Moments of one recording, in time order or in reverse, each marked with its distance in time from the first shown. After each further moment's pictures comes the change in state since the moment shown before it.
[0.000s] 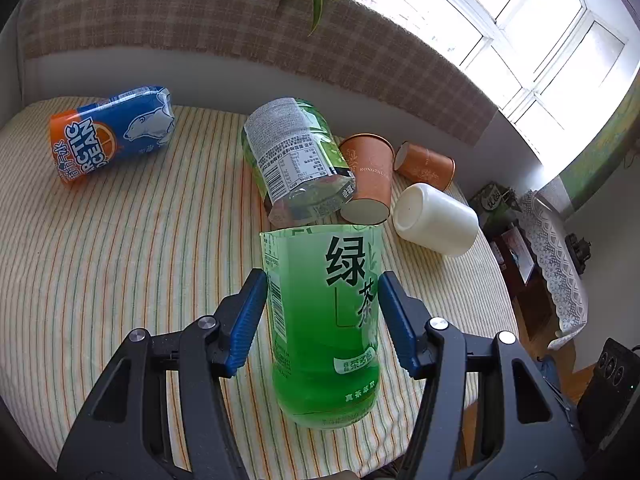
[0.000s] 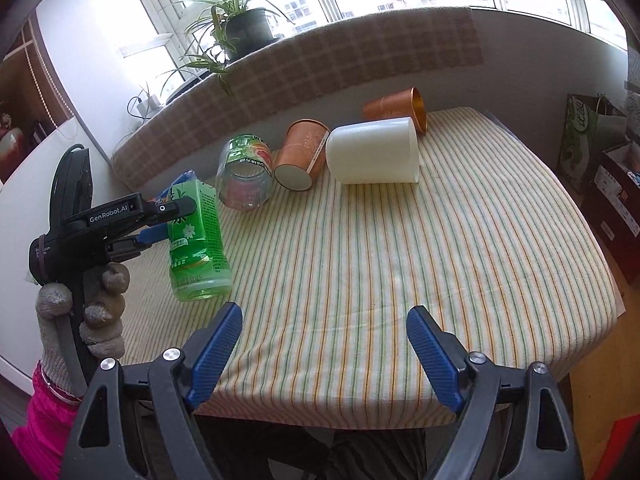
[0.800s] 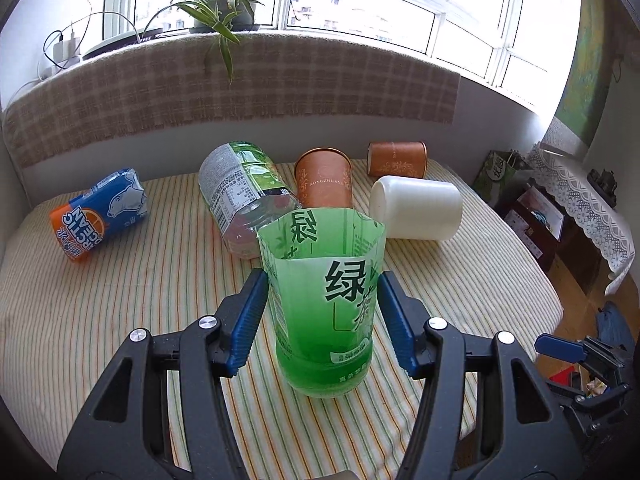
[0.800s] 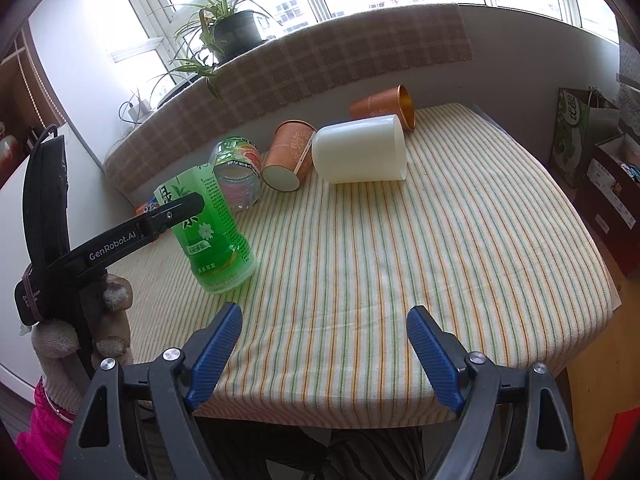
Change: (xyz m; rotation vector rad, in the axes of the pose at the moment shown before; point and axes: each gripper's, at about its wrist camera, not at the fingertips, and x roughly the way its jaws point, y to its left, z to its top) left arm 0.000 -0.068 -0.027 0.283 -0.128 0.119; right arm -0.002 -0.005 0.000 0.020 -0.004 -0.020
